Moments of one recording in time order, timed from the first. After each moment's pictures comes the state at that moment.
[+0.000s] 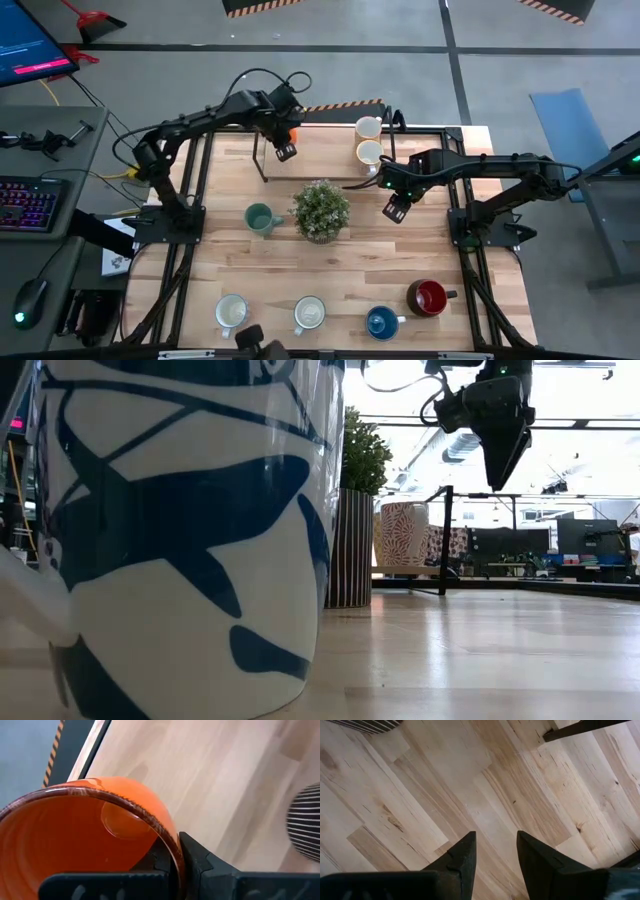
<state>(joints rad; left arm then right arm) 0.63 1.75 1.53 -0.98 0.02 0.19 -0.10 1.36 1.18 -1.23 0.06 0.52</state>
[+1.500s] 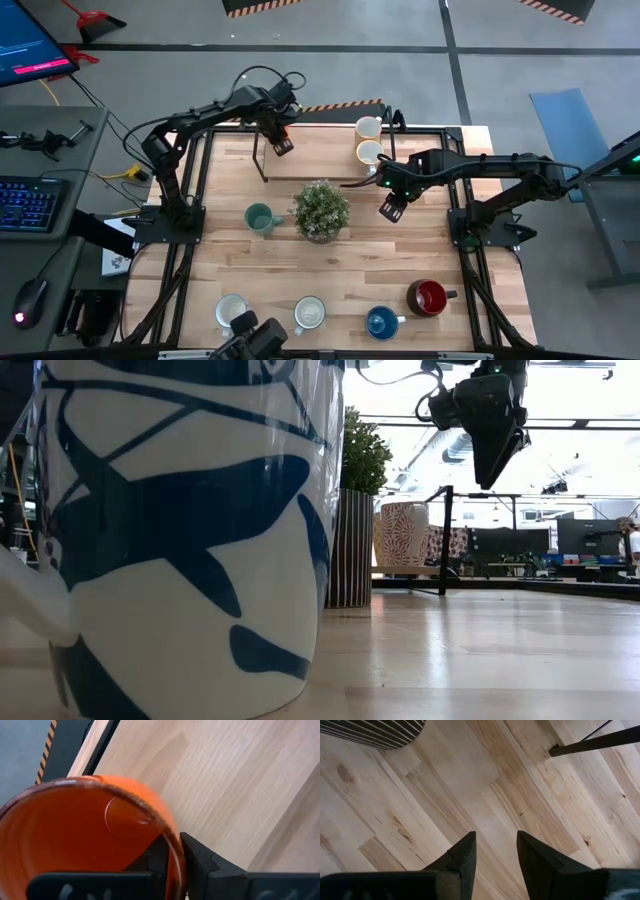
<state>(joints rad) 0.73 1.84 1.53 -0.99 0.01 0.22 -0.10 1.36 1.18 -1.17 0.06 0.52</state>
